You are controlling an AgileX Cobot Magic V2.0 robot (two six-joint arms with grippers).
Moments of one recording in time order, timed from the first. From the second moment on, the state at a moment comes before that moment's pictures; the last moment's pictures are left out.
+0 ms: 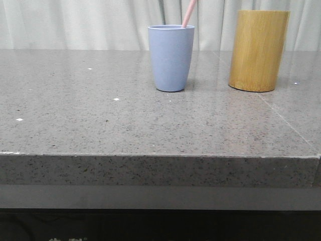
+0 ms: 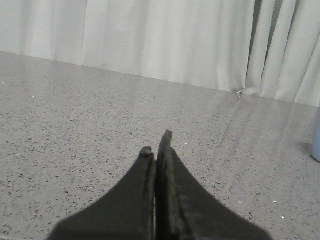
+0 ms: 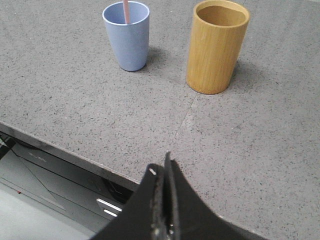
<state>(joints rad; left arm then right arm) -0.06 0.00 0.00 -0.05 0.04 -0.08 0.33 0.41 -0.83 0.08 0.94 -0.01</state>
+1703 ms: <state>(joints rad) -0.09 0.00 0.00 -0.04 0.03 0.04 0.32 0.40 -0.82 0.07 0.92 -0.01</state>
